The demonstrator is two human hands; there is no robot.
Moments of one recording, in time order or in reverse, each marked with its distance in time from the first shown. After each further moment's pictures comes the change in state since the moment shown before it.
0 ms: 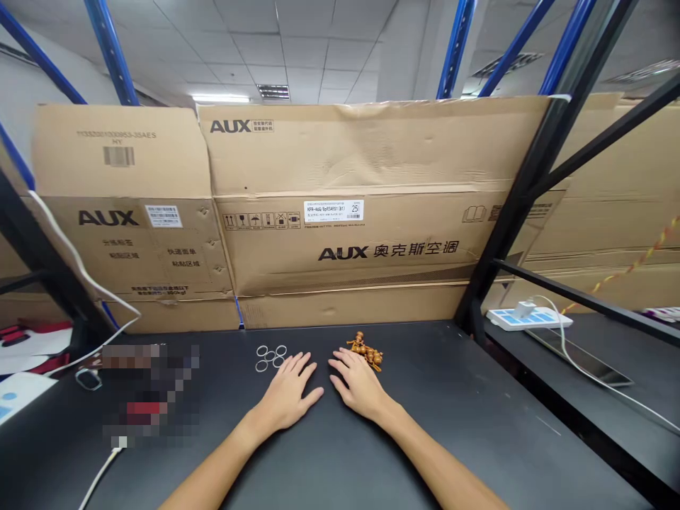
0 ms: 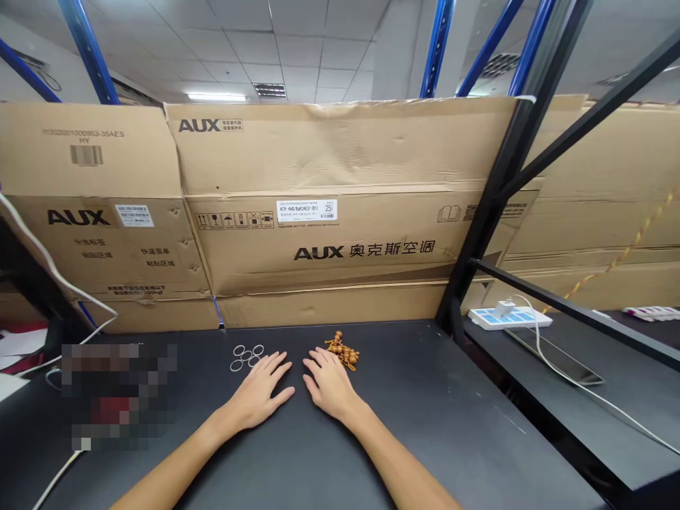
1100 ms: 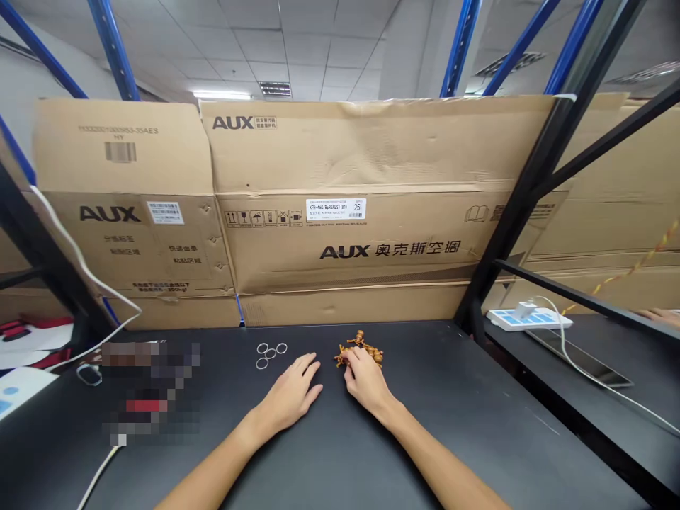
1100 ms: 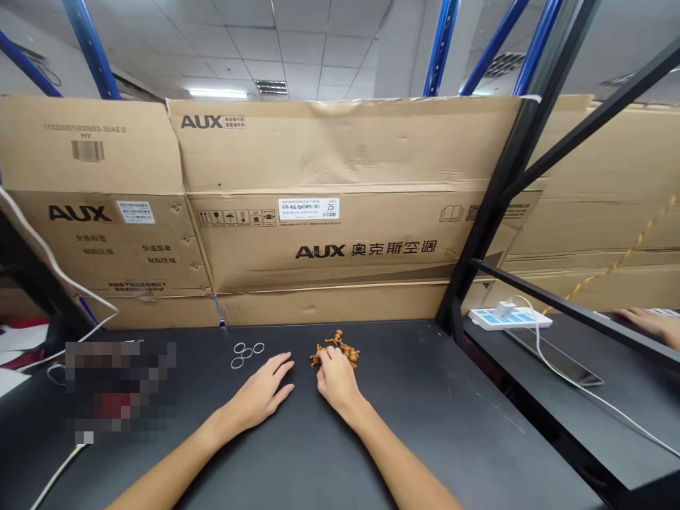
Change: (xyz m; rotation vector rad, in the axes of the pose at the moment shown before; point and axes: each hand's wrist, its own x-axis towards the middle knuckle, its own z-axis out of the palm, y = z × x) left_hand 0.000 0.009 -0.002 -0.010 0.064 0.081; right_hand 0.001 0.010 0.005 -0.026 0.100 0.163
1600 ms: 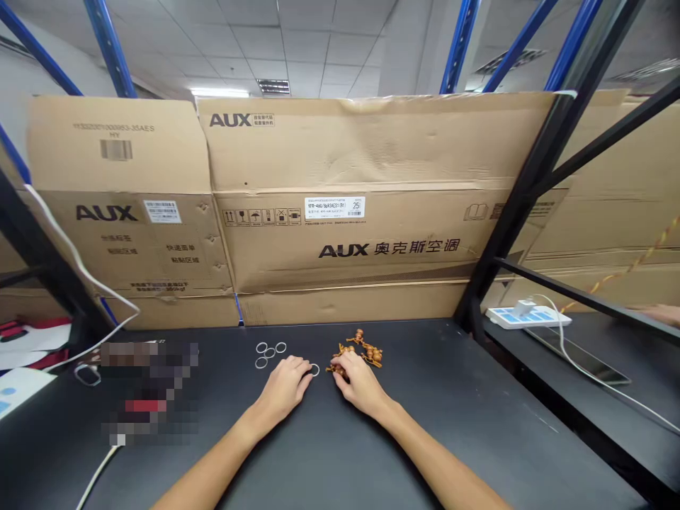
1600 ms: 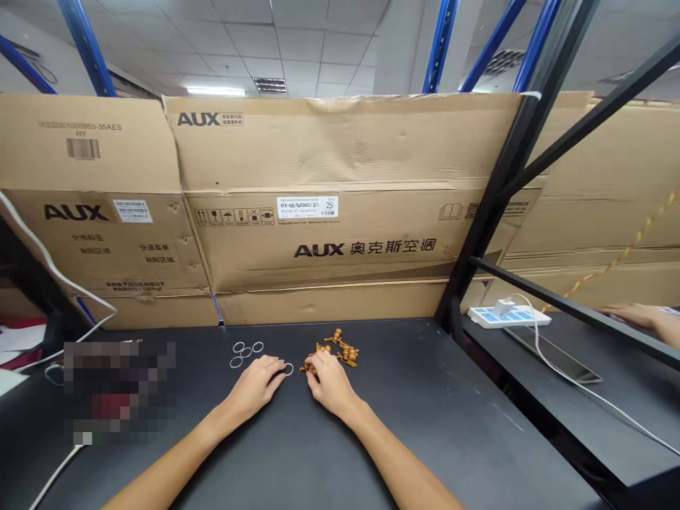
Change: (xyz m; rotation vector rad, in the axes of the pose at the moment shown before) left_hand 0.005 -0.012 0.005 0.024 0.077 -0.041; right_hand -0.001 -0.004 0.005 0.214 -0.017 -0.149
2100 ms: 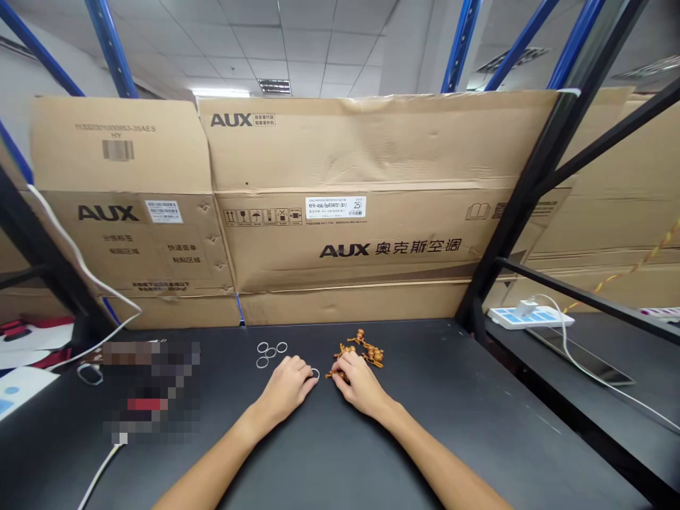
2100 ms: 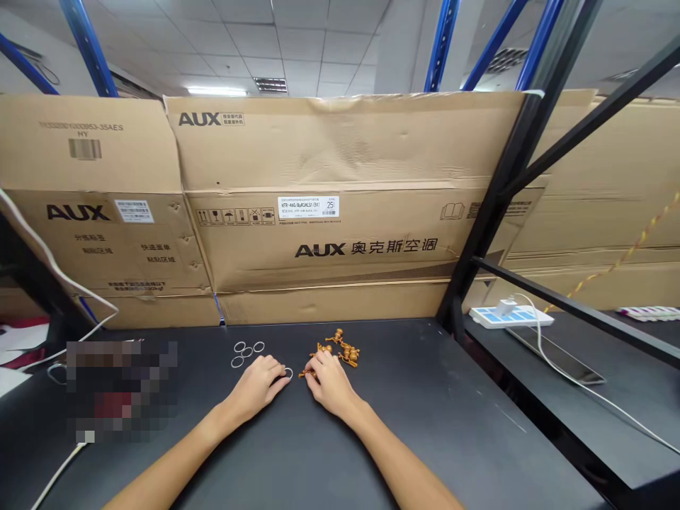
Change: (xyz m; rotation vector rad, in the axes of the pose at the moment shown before) left_hand 0.002 0.004 -0.007 0.075 -0.047 0.094; right_hand 0.000 -0.005 -0.003 -0.014 -0.053 -0.013
